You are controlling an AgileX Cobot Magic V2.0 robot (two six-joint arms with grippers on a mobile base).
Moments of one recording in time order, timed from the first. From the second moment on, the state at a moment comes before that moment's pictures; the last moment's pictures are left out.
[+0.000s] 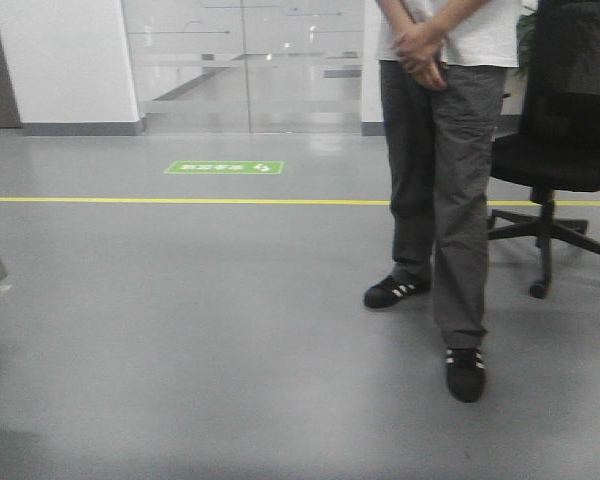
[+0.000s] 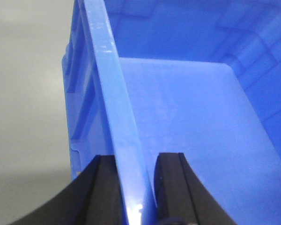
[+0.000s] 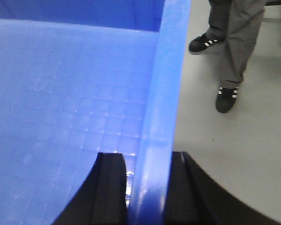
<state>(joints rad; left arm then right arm) -0.28 1.68 -2.17 -0.13 1.11 -0.18 0.17 1.62 -2.09 0.07 1.22 0.12</state>
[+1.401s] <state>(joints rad) -0.28 1.71 -2.17 -0.12 1.06 -0.18 0.17 1.62 -2.09 0.06 1.22 0.12</state>
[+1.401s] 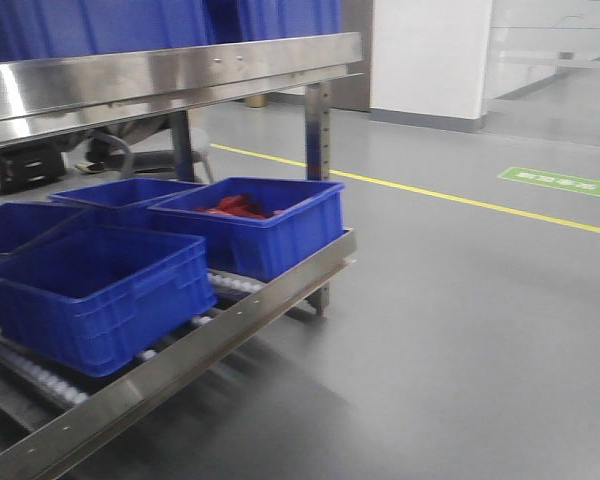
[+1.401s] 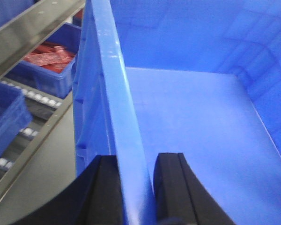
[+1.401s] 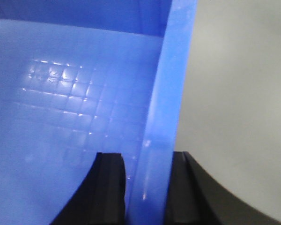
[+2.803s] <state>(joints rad) -0.28 1.71 -2.17 -0.12 1.06 -0.18 0.17 1.62 -2.09 0.06 1.22 0.12</state>
